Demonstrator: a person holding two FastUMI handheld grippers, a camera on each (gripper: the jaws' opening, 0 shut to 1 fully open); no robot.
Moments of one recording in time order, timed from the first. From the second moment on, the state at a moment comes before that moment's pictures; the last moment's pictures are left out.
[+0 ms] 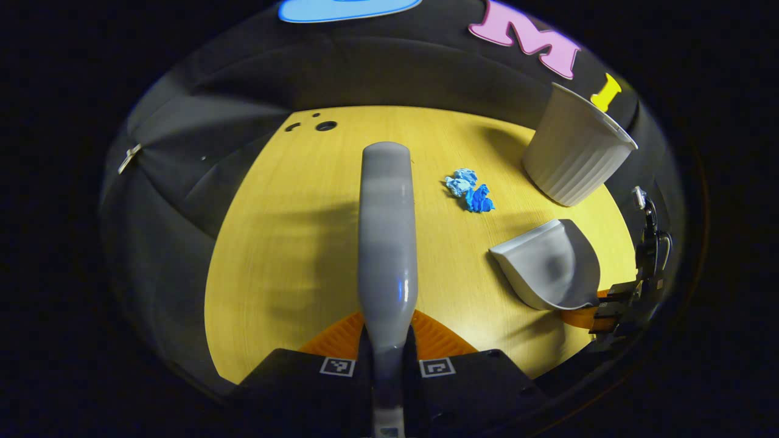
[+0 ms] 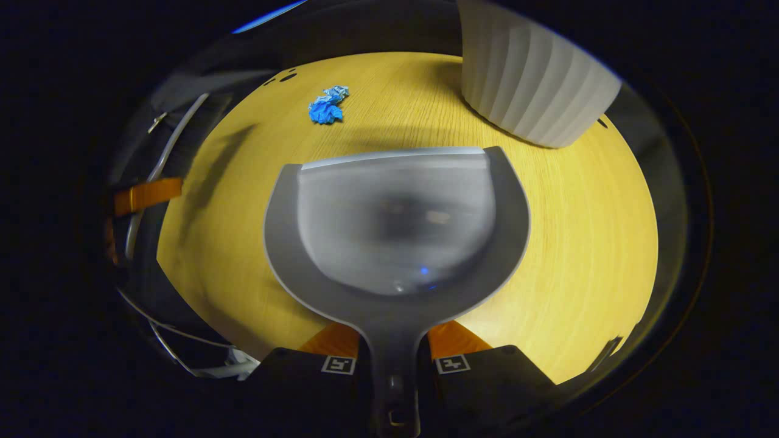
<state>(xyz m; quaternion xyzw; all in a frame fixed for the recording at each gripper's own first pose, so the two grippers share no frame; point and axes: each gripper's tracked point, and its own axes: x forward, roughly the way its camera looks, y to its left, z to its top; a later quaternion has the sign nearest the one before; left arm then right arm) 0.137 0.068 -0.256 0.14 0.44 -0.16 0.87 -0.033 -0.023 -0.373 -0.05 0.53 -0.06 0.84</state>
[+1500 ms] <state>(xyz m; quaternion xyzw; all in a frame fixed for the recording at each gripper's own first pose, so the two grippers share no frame) 0.270 -0.020 -0.321 0.41 0.46 -0.31 0.72 -0.035 -0.091 -0.338 -0.15 0.55 0.04 0.82</state>
